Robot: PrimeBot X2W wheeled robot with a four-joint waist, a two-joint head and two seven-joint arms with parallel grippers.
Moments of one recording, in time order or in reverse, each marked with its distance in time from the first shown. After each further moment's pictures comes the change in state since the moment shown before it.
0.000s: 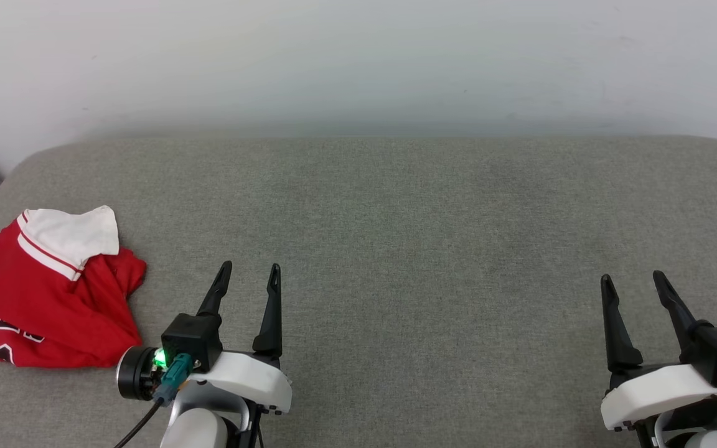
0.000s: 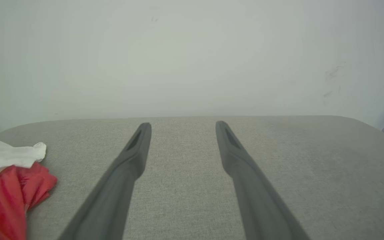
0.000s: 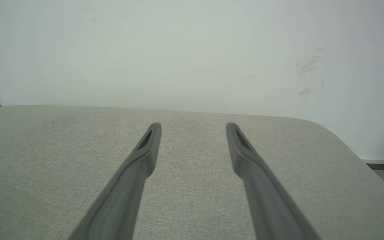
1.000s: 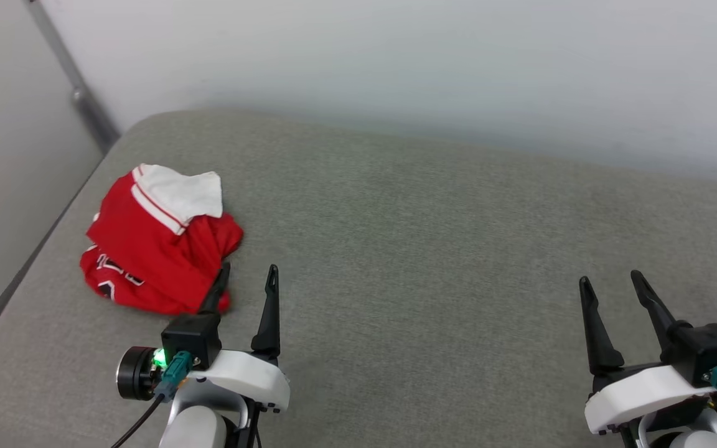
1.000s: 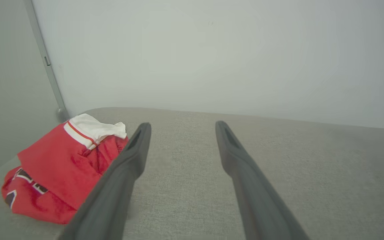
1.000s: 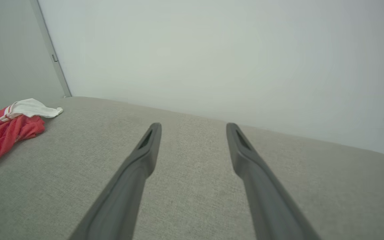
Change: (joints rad) left arm -0.018 0.002 -0.007 0.037 0.003 0.021 -0.008; right arm 0.005 0.000 0.043 -0.011 -0.009 0.000 -0.001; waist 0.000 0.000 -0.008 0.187
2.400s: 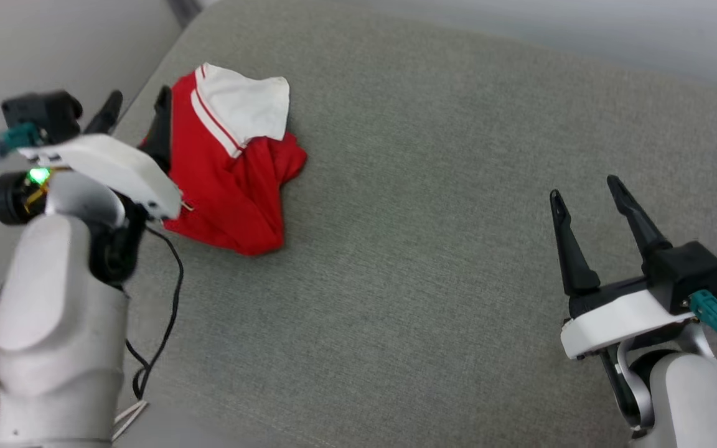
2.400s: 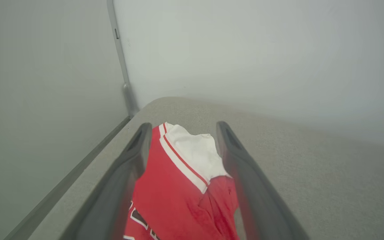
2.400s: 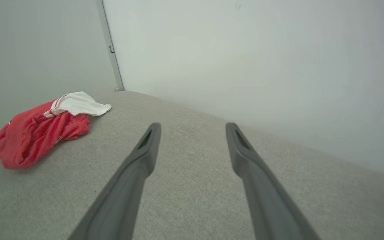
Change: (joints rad) left arm -0.468 0.153 0.152 0.165 -0.185 -0.111 0.320; right arm -0.182 0.001 0.099 -0.059 -0.062 0.000 0.050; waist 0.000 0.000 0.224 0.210
